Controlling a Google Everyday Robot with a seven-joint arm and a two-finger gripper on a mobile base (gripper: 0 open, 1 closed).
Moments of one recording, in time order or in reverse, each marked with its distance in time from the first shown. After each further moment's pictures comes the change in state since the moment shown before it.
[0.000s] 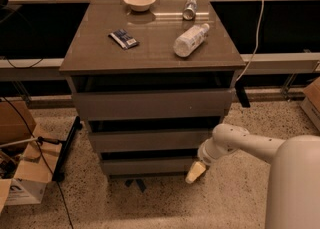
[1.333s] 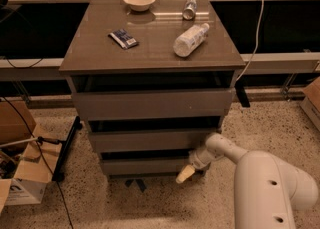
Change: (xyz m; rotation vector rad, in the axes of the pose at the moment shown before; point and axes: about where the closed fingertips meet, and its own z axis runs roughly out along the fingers) arm 0.010 -0.039 0.132 -0.095 -0.115 0.066
